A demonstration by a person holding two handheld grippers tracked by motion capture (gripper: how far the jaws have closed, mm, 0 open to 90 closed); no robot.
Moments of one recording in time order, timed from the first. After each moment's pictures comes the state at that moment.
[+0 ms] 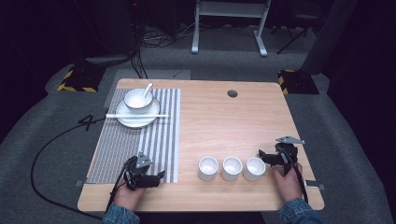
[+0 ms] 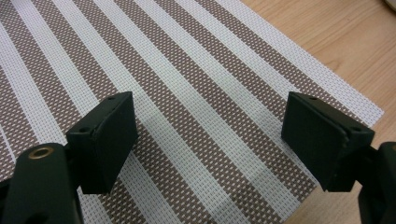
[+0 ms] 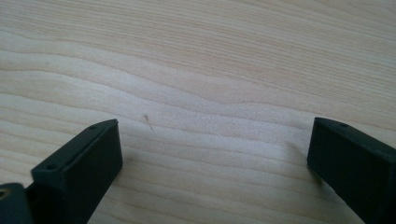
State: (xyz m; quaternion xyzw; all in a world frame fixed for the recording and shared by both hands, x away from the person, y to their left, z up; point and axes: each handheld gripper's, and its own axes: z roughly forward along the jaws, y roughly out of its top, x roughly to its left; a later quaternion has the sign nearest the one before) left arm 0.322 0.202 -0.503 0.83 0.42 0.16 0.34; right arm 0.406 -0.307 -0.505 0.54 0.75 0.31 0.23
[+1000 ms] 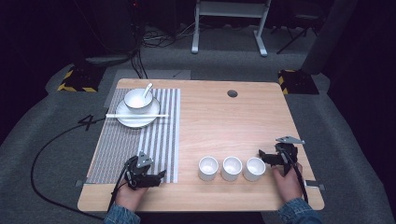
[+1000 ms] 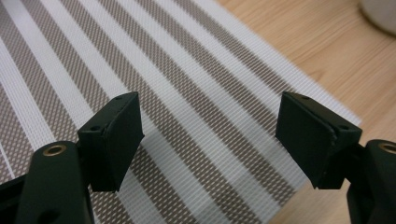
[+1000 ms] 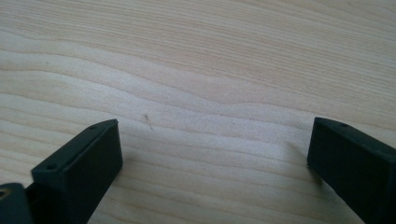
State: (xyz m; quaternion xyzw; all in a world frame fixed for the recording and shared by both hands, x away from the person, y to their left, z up) left arm 0.319 0.197 -0.494 0.82 0.42 0.15 0.35; right arm 0.406 -0.307 -0.505 0.54 0.75 0.31 0.23
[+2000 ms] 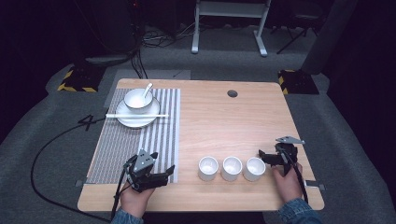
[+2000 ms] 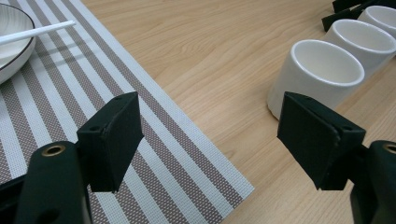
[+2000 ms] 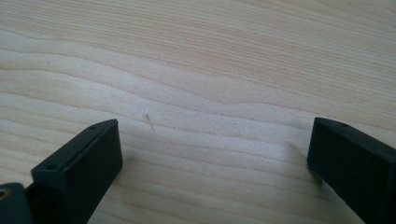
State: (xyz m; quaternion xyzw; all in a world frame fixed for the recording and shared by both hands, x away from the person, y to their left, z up) left arm 0.294 0.175 -0.443 0.78 0.41 0.17 0.44; right arm 0.405 -0.307 -0.505 0.54 0.75 0.31 0.23
